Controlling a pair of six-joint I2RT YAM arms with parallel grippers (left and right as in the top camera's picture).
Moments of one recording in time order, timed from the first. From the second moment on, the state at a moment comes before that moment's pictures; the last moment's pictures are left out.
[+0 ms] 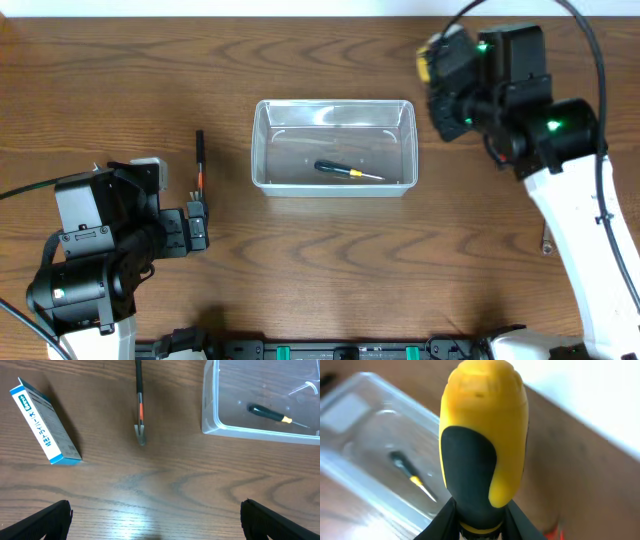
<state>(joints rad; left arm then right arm) 0.18 0.90 1.13 -1.24 0.17 0.06 0.31 1.48 1.61 -0.94 -0.09 -0.32</state>
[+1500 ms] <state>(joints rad) 0.18 0.90 1.13 -1.24 0.17 0.06 0.47 2.12 1.66 -0.86 -0.16 -0.64</state>
